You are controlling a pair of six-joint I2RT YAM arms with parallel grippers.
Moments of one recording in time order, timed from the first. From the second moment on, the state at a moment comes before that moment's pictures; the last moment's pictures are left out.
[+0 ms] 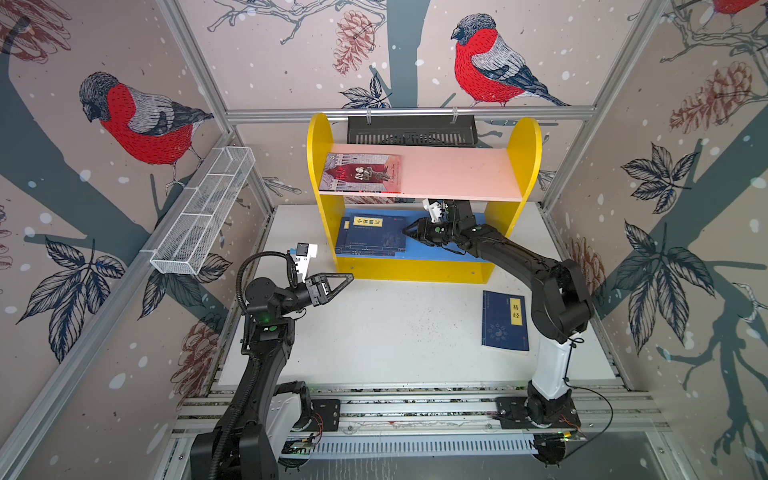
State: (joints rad) left arm 0.12 0.91 0.44 0.68 1.33 -1.15; right arm 0.48 1.95 1.53 -0.13 -0.62 0.68
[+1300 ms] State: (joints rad) left arm 0.12 0.90 0.44 0.66 1.33 -1.14; right arm 0.51 2.00 1.60 -0.14 -0.61 0.68
